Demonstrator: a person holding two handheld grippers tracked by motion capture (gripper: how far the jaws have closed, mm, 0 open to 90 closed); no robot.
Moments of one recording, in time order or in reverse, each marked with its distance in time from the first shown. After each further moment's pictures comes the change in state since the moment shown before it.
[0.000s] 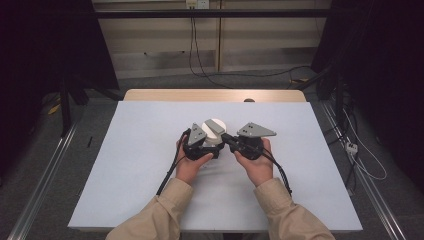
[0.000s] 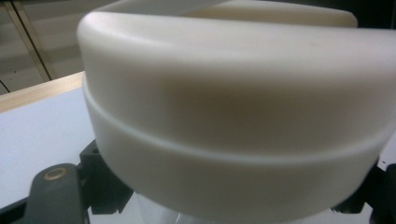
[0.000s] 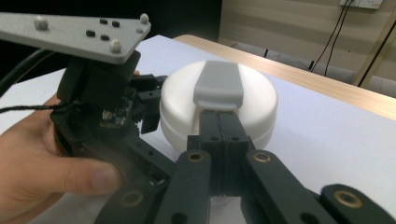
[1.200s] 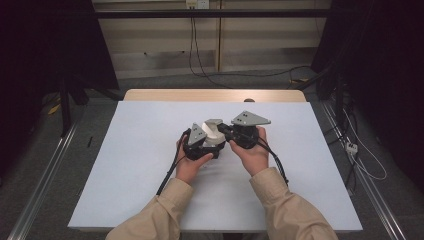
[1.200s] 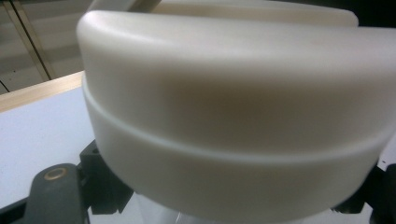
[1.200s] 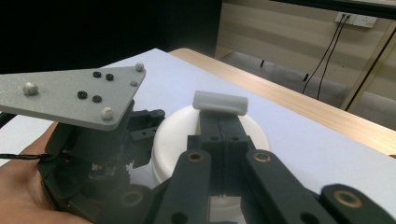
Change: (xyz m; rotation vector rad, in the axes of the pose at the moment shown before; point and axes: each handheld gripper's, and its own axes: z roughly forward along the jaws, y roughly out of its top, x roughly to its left) left arm -0.001 0.000 0.001 -0.003 0.000 -0.005; right arm -0.002 0.029 0.013 -0.015 -0.012 -0.046
